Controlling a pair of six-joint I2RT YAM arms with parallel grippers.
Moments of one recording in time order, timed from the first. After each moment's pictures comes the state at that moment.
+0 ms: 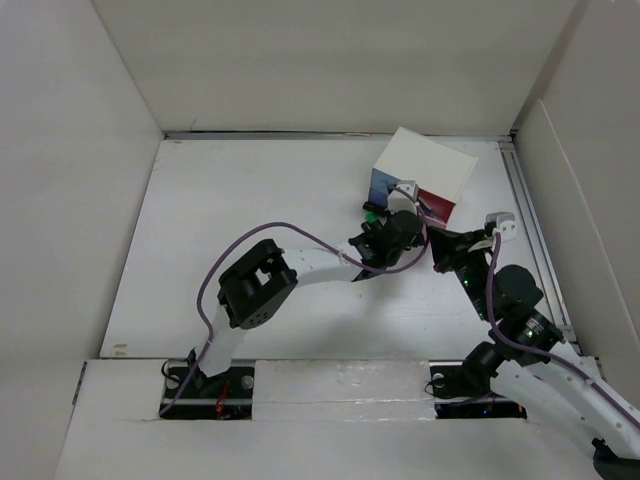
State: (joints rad) left arm -1.08 2.07 1.47 0.26 -0.46 -0.65; right arm 0.71 0.46 0.56 0.01 0.36 0.26
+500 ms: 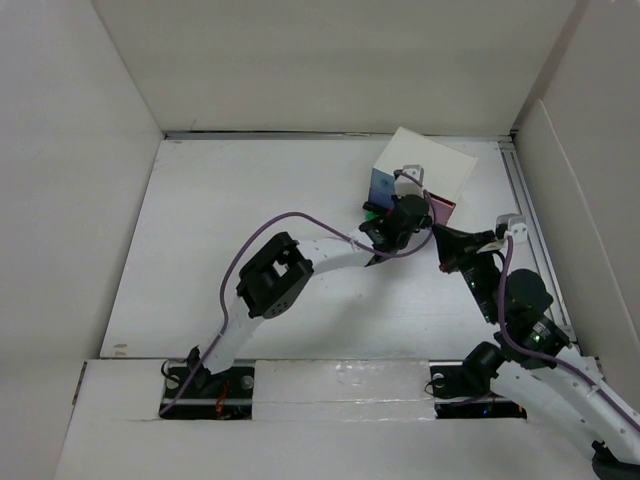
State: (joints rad) left arm -1.03 2.24 1.72 0.25 -0.48 -0.62; right arm 0.71 0.42 0.58 0.00 0.37 0.26
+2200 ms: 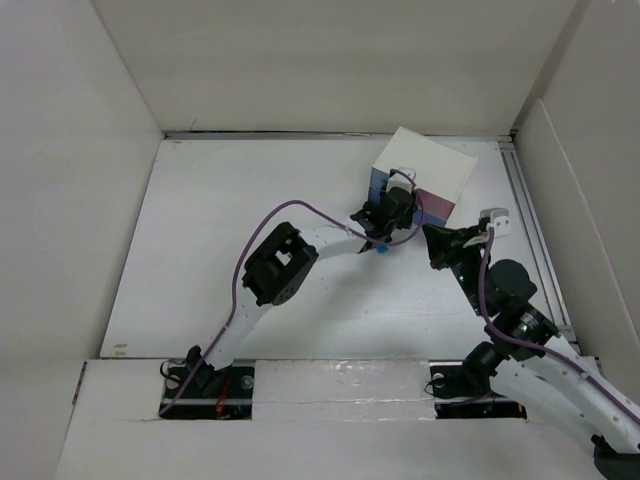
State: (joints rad) left arm -0.91 2.37 1.79 0.13 -0.33 -0.40; right arm 0.71 0.51 0.57 0.03 0.35 0.26
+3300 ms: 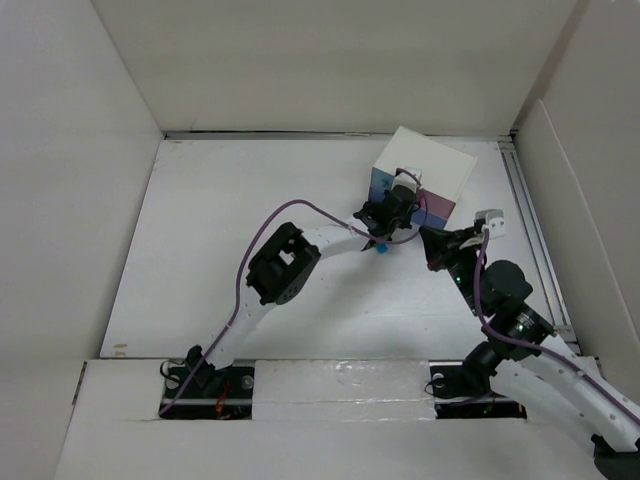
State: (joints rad) left arm -0.91 2.41 1.87 0.07 -0.29 -0.36; right arm 0.71 0.52 0.54 0.06 0.33 0.26
